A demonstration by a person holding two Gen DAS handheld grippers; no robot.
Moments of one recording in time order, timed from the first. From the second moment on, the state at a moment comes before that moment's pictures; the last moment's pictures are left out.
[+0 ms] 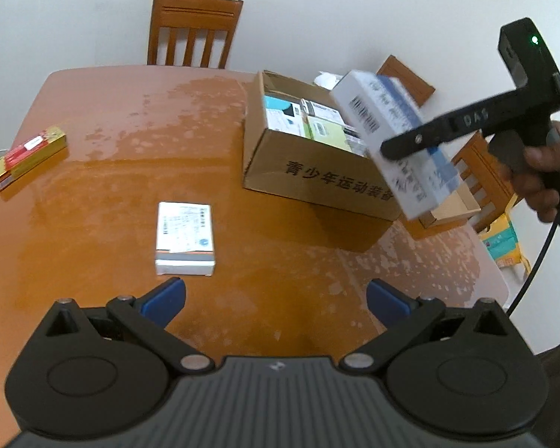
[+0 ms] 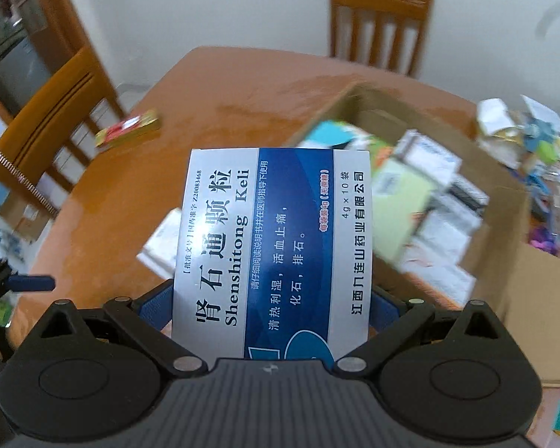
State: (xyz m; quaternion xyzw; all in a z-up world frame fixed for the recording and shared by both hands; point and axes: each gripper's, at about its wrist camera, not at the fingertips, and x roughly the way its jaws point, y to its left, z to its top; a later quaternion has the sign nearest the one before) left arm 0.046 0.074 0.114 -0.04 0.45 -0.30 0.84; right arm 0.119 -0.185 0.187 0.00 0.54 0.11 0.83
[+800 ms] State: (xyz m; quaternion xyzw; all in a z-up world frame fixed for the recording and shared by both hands) left arm 0.073 -0.011 0.112 -0.07 0.46 -0.31 0.83; right arm 0.230 -0.342 0.110 0.15 0.62 -0.05 0.77
